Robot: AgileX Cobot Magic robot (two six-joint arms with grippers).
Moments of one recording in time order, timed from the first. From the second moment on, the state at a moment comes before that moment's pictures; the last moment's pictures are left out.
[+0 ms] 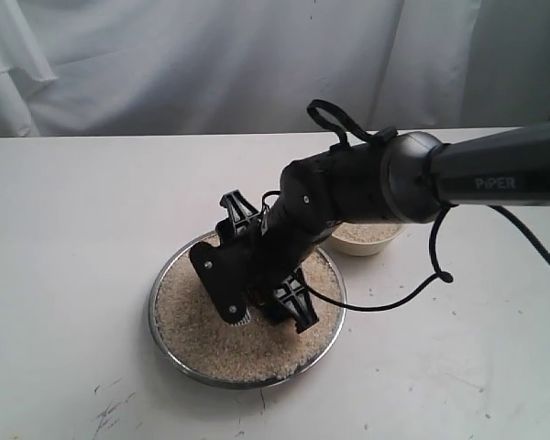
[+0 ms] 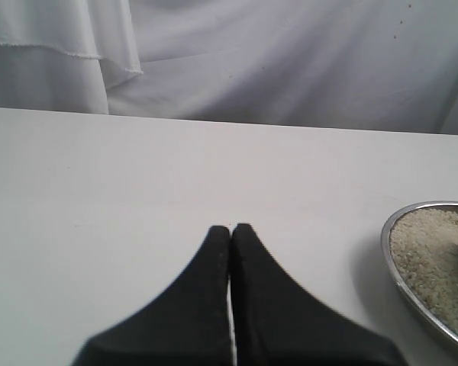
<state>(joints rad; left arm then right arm) 0.01 0.01 0.00 -0.04 0.29 0.01 0.84 2.07 -1.32 0.16 0.48 -1.63</state>
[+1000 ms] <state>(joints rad) 0.01 0.01 0.00 -0.04 0.29 0.01 0.78 2.08 -1.32 0.56 0.54 -1.85</state>
